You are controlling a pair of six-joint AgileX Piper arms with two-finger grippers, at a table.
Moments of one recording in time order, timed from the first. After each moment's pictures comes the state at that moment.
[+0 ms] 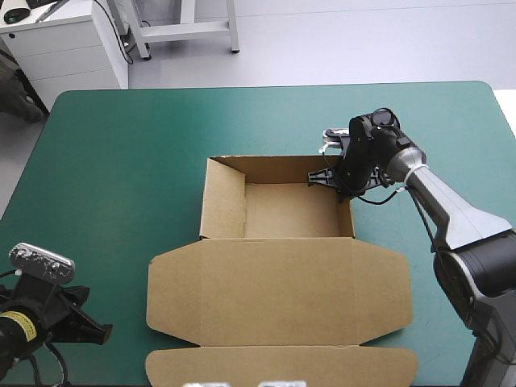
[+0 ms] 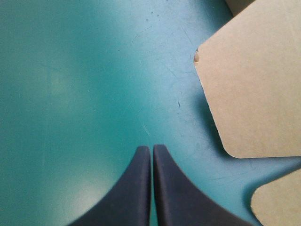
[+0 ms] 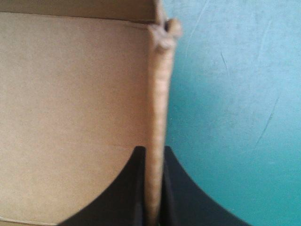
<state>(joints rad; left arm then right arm) -0.47 0.54 -0.83 0.19 1.25 -0.10 0.36 1.88 -1.64 0.06 1.18 0.22</state>
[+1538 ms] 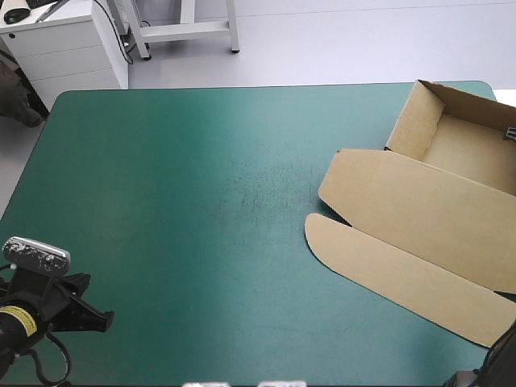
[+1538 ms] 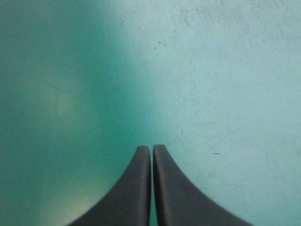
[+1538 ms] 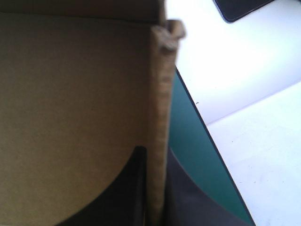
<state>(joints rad) -0.47 0.54 -0.83 0.22 1.16 -0.16 -0.50 2.07 -1.99 0.01 1.11 -0.08</state>
